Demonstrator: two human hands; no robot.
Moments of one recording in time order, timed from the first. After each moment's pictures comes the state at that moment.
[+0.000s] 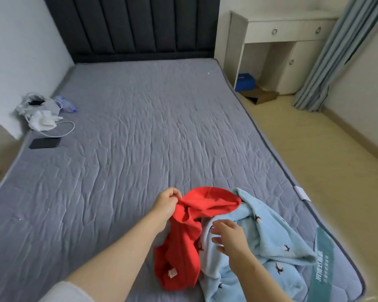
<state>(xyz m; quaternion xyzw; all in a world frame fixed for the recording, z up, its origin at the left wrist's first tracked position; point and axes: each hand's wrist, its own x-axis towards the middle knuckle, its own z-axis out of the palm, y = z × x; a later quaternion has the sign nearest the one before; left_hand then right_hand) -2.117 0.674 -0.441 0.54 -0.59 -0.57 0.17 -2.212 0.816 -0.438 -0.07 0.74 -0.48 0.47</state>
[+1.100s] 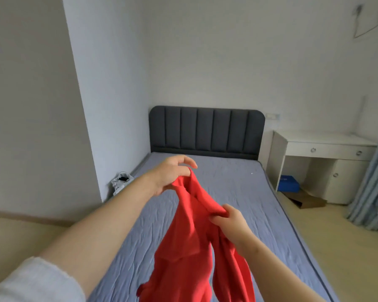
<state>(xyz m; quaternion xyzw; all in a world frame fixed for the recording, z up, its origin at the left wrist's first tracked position) -1.994 0.665 -0.030 0.37 -0.70 -0.51 0.33 -2.152 0.739 -0.136 -0.48 0.68 -0.46 0.31</state>
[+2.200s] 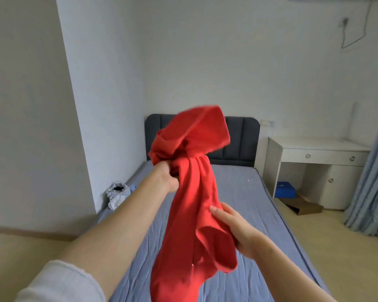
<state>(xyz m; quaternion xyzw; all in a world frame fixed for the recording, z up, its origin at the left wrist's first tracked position) -2.026 0.633 -0.011 0.35 -0.24 -0.76 0.49 -2.166 0.745 -0.098 -0.44 0.51 -0.49 0.56</state>
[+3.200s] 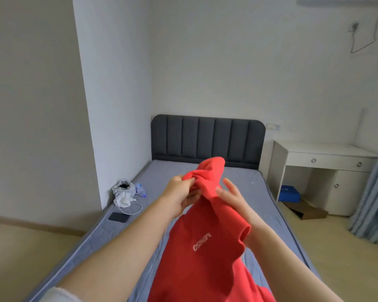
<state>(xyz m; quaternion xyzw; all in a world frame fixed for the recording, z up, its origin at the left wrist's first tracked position) -2.022 0.687 -0.047 0.38 -0.48 -0.65 0.46 -2.139 0.767 -0.061 -0.39 0.42 -0.58 0.58</state>
